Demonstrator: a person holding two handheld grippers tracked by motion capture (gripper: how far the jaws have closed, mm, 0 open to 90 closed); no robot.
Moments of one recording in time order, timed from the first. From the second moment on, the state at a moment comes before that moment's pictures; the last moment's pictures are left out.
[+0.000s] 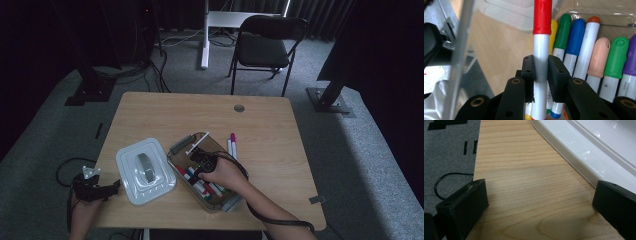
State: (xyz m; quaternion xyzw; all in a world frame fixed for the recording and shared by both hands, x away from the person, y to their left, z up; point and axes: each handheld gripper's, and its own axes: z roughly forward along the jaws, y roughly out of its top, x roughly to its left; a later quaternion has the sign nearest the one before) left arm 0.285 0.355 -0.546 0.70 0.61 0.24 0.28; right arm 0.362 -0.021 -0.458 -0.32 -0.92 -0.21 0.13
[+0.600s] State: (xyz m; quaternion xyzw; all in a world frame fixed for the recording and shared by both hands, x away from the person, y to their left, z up) left arm 0.285 0.355 -0.546 0.70 0.61 0.24 0.28; right arm 0.363 -0.018 -0.480 -0.32 -0.92 -0.16 0.15
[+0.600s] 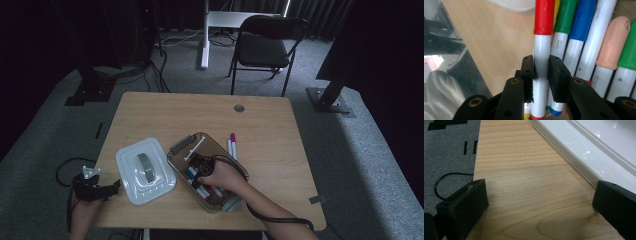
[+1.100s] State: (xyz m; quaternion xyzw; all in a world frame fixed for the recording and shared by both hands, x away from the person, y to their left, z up) left arm 0.285 0.354 -0.546 0.70 0.61 0.25 0.28; right arm 0.361 -0.052 -0.432 -0.32 -0.90 -0.26 0.12
